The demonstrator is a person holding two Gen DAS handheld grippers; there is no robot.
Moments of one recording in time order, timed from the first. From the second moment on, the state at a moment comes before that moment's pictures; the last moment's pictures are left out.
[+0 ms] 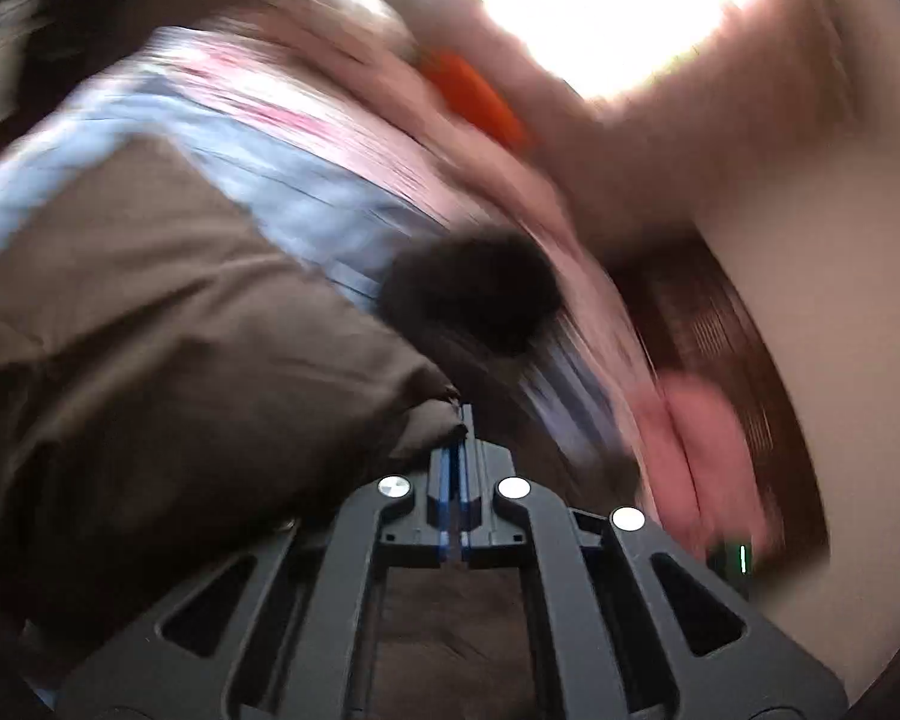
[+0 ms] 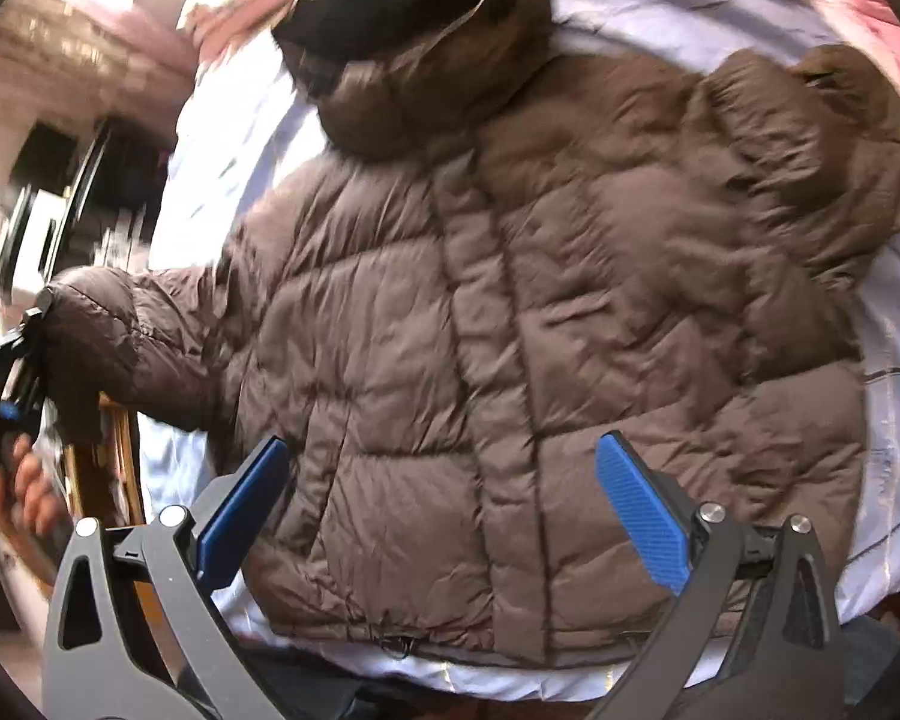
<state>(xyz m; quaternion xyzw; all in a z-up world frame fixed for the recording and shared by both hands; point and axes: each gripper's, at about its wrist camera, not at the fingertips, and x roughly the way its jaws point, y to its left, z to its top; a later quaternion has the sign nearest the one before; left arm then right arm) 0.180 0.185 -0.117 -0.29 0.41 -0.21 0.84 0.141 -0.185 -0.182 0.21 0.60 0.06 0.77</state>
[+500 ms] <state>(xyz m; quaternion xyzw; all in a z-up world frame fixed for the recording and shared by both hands) 0.166 0.083 -0.160 -0.14 0.50 -0.12 0.84 0.157 -0.257 -0.220 0.14 0.57 -0.06 0.81</state>
